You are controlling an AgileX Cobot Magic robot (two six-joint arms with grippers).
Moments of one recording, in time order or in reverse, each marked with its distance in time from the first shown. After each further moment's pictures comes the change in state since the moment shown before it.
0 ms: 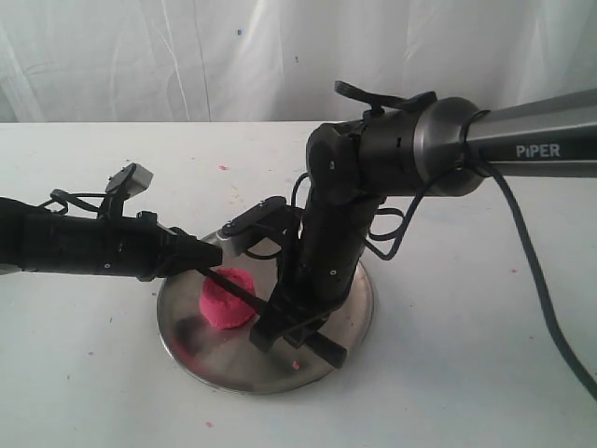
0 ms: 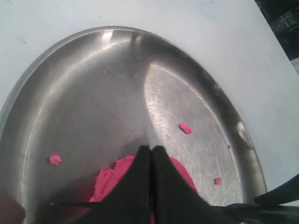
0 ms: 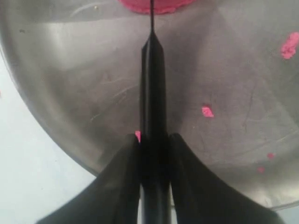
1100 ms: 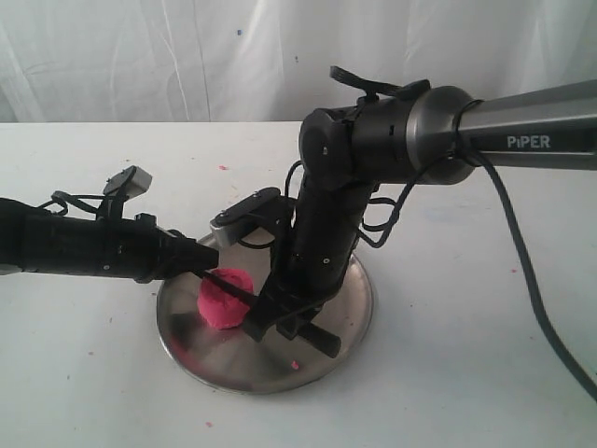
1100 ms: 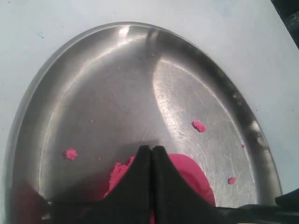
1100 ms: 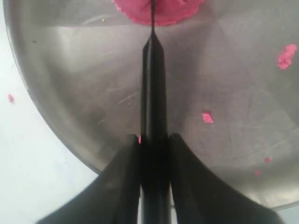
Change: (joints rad) left arm 0.000 0.000 0.000 0.000 -0.038 0.000; right arm 0.000 0.013 -0.060 0.011 0.051 -0.001
